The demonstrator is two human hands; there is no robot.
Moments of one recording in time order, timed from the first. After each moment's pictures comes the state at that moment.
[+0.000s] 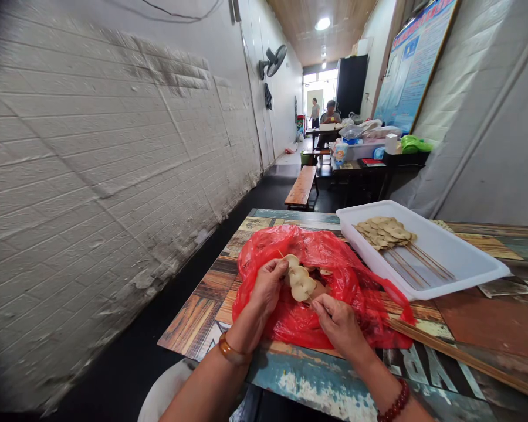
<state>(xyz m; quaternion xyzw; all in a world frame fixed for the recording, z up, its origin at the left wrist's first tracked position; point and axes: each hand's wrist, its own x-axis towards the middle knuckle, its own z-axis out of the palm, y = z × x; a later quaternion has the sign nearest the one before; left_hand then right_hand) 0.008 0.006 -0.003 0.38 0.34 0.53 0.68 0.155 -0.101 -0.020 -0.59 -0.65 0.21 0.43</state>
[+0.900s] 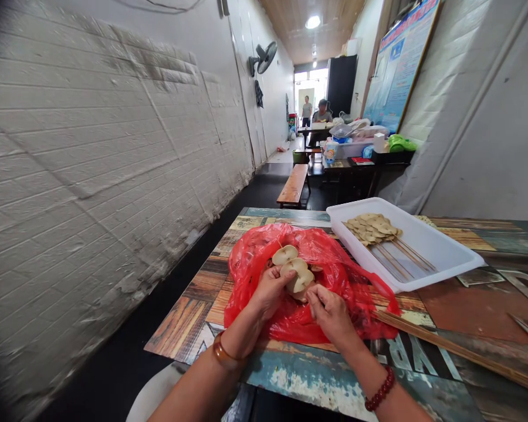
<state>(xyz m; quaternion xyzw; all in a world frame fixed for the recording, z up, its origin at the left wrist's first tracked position) 0.024 -0.008 -0.006 0.40 0.30 0.43 0.75 0.162 -0.097 -0.023 -0.61 -0.59 0.26 0.46</state>
